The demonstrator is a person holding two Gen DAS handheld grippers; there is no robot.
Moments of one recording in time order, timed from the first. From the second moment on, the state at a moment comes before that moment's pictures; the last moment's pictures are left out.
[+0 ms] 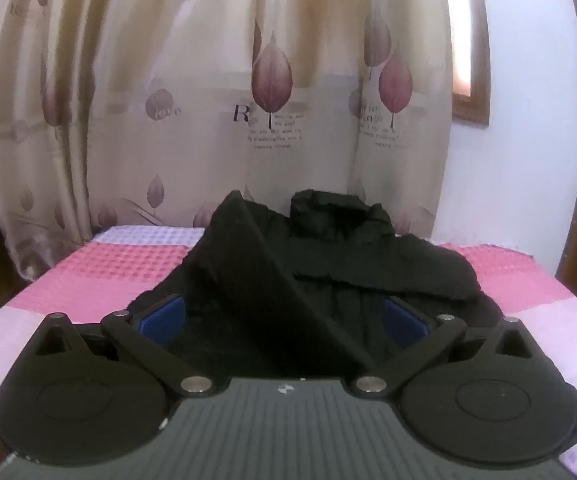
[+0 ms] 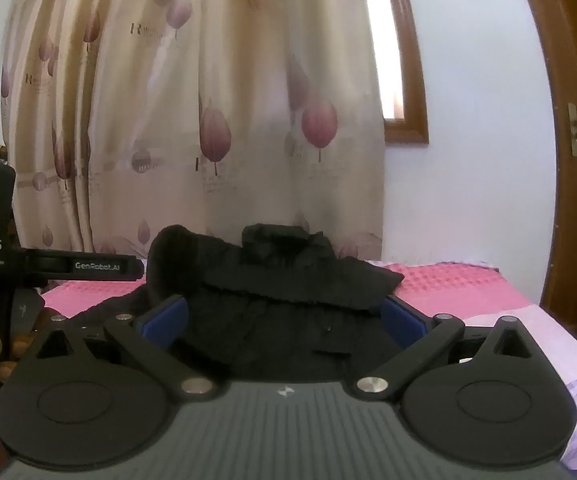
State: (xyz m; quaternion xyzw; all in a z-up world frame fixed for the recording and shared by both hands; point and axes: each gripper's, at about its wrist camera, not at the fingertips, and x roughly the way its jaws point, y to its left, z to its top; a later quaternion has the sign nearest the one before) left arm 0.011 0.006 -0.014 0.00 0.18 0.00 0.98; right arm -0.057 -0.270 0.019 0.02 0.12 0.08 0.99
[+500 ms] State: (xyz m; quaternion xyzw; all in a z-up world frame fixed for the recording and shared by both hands) left arm 0.048 -0.006 -0.024 0.00 0.22 0.00 0.98; right arm -0.026 -0.275 0.017 0.02 0.15 0.07 0.99
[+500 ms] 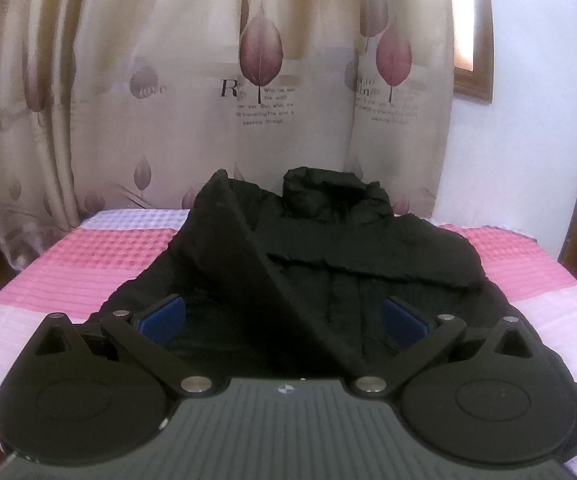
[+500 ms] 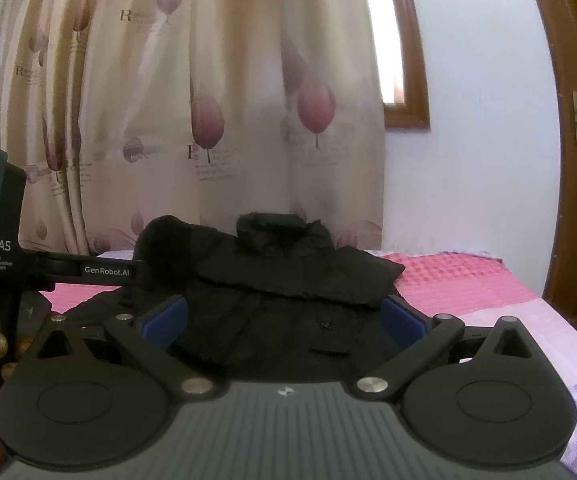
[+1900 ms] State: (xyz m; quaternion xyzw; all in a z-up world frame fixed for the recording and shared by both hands) left arm 0.117 -0.004 -0.074 0.01 0.30 0.01 0.95; right arm 0.045 -0.290 -0.019 0.06 0.22 0.09 0.97
